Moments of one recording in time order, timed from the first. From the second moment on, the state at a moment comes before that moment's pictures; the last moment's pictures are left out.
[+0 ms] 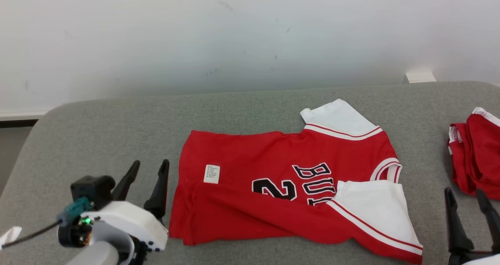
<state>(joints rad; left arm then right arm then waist) -0.44 0.64 -0.82 0.10 -0.99 0.35 -0.26 -0.01 -0.17 -0.07 0.02 0.37 0.13 -0.06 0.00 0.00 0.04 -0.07</state>
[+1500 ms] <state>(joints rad) -0.25 0.31 -0.65 0.50 -0.68 0.24 -0.20 -0.10 -0.16 0.23 0.57 0.61 0.13 -0.06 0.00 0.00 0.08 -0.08</state>
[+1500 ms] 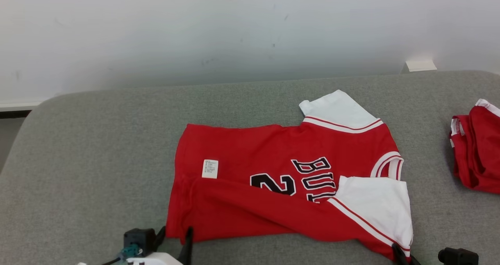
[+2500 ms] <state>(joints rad) -0.08 0.50 -0.70 0.09 -0.76 0.19 0.02 0.05 -0.40 0.19 0.33 0.68 0.13 0.07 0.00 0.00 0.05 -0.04</state>
